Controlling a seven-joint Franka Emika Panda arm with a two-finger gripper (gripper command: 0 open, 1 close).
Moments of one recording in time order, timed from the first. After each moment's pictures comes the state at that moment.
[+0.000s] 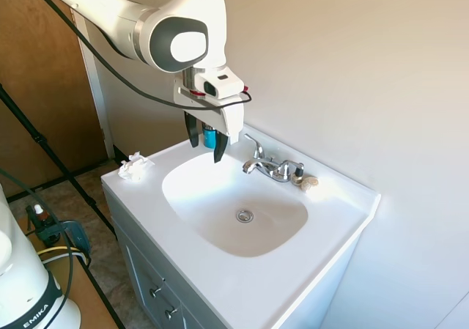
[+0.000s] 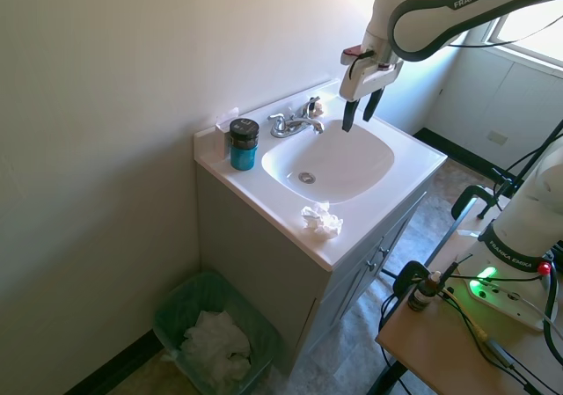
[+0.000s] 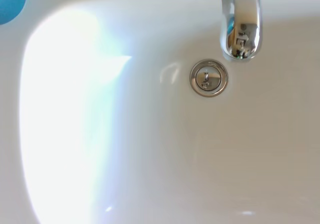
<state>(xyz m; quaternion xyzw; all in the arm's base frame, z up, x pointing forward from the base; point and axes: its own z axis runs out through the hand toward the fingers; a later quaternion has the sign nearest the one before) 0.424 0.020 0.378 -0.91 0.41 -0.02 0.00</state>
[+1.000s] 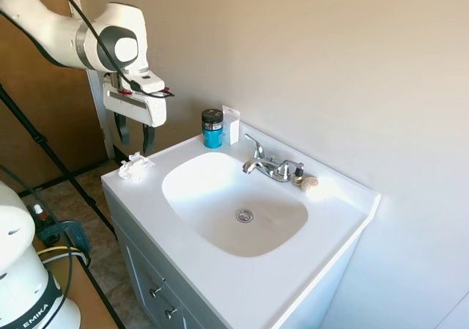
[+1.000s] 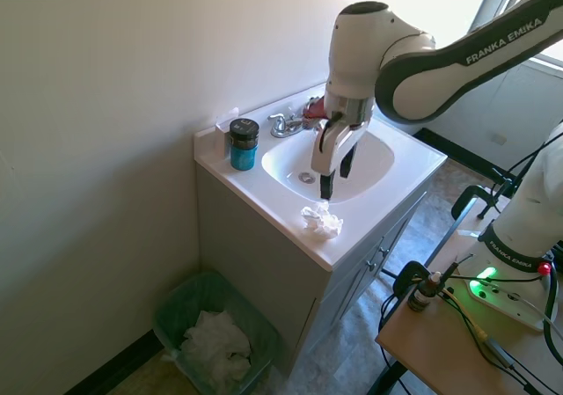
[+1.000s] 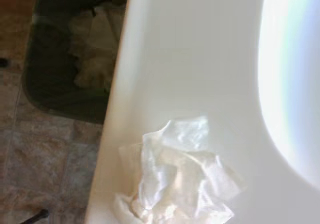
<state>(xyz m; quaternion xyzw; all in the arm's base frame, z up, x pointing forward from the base) 0.362 0.226 0.318 -0.95 0.30 0.03 -0.04</state>
